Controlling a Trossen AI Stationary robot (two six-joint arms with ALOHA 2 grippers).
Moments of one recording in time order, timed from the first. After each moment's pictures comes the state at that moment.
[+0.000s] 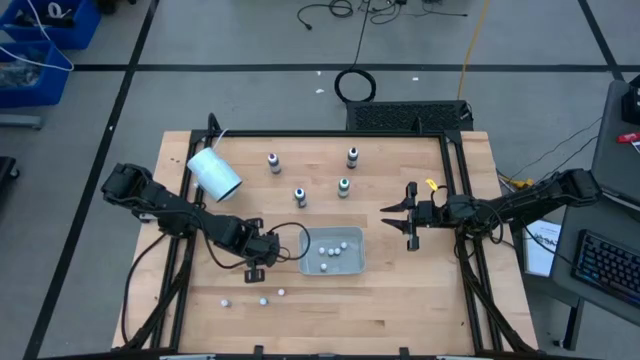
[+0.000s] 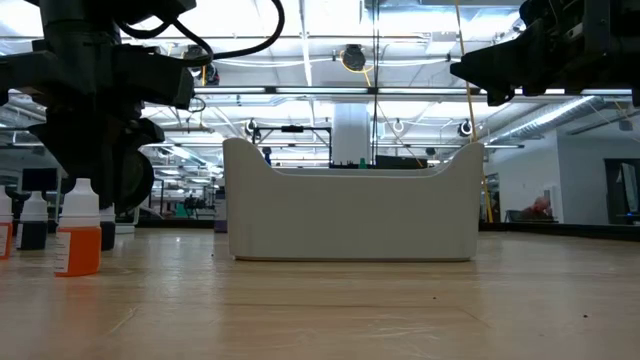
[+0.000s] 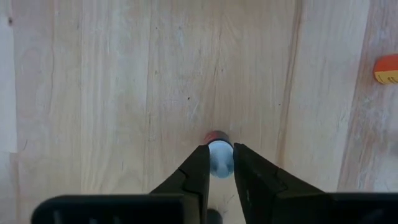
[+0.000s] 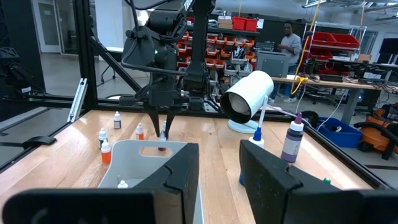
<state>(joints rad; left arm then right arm) -0.35 1.52 0.86 -0.69 -0.07 -0.43 0.15 0.80 0.12 0.73 0.19 -0.07</state>
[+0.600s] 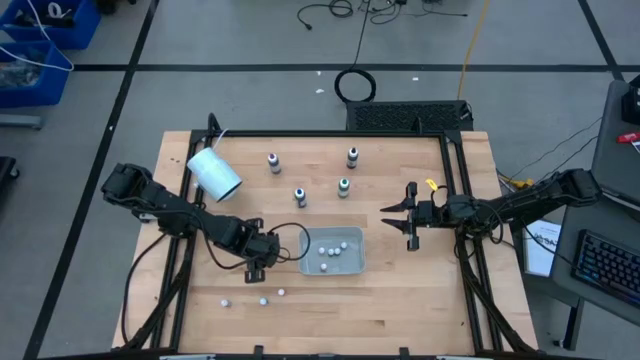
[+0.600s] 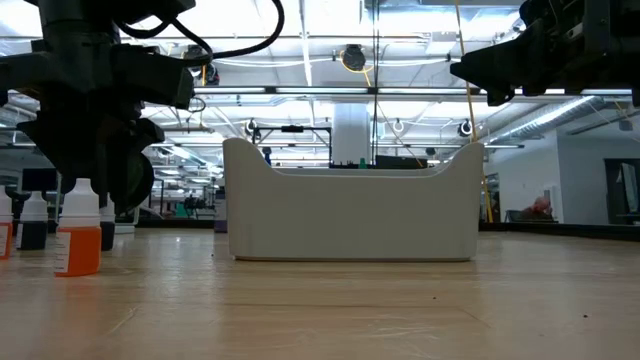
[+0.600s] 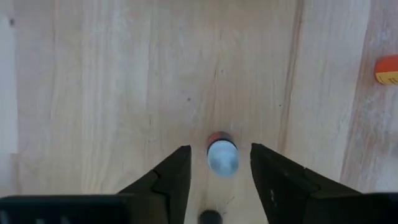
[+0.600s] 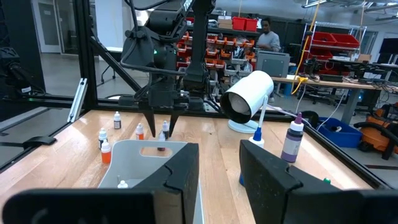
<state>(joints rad) -0.35 1.52 0.86 -0.68 -0.08 -0.43 0.15 0.80 0.12 0.73 0.19 -0.07</state>
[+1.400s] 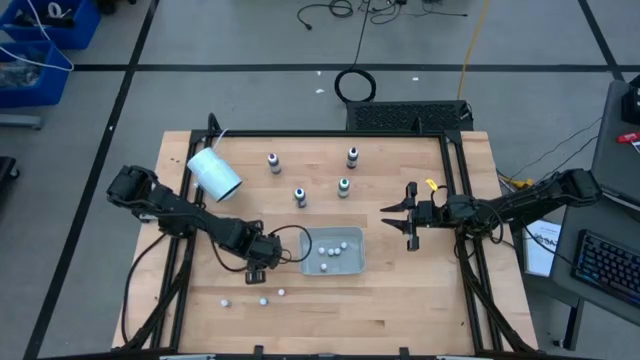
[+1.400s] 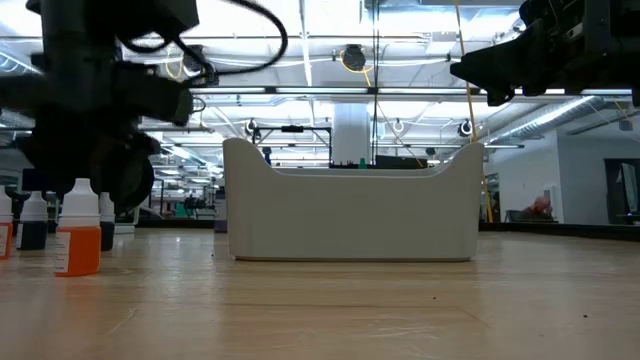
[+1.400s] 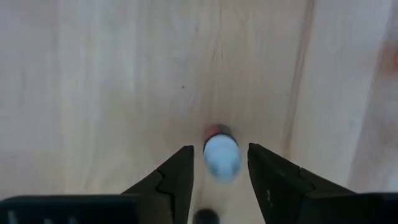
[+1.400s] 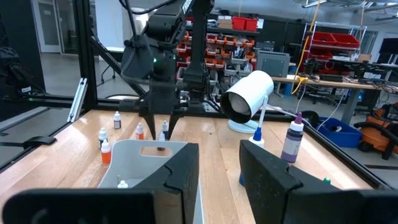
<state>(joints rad) -0.35 1.58 0.86 -0.68 -0.05 -0.45 0.15 0.80 0.12 0.73 0.19 -0.07</state>
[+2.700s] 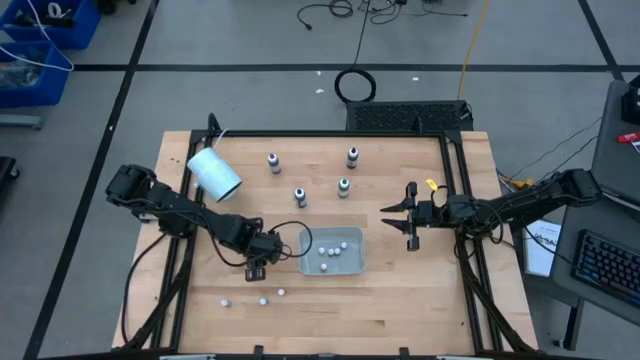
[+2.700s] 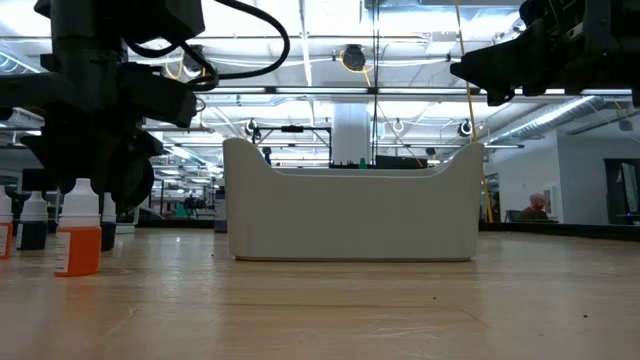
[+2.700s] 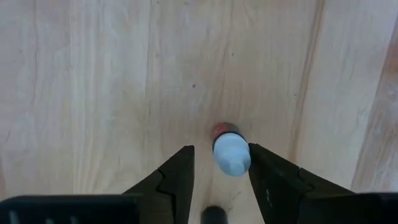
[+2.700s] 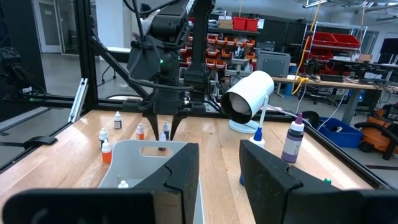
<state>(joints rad) -0.31 1.56 0.86 -0.71 -0.03 -0.43 0.15 0.80 0.12 0.73 0.18 -0.07</state>
